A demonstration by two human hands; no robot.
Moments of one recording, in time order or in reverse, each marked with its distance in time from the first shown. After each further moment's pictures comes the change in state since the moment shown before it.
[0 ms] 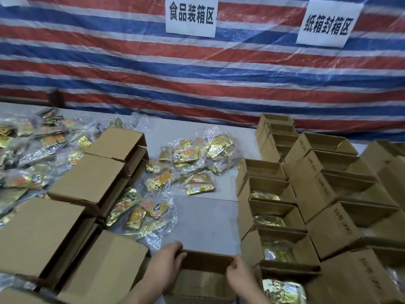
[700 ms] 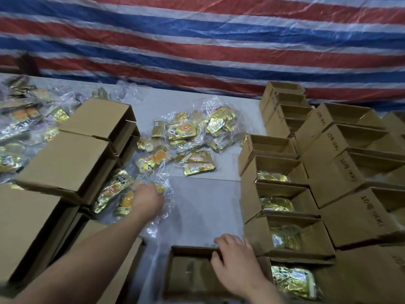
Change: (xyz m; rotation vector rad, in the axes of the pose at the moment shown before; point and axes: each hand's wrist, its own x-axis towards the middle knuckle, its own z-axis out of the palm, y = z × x) left_hand 0.152 -0.038 -0.036 0.371 0.000 -0.280; right_hand -0.005 -0.034 -0.007 -0.618 -0.015 -0.476
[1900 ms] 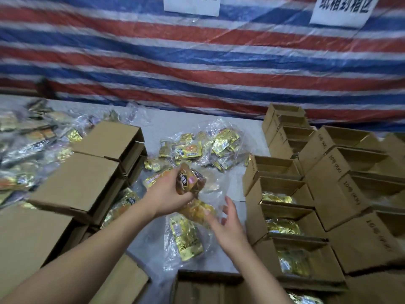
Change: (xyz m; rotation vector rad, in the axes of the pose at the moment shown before) left_hand -0.036 0.042 -0.118 -0.460 0.115 0.485; right_hand 0.053 -0.056 -0.079 1.069 0.242 0.139
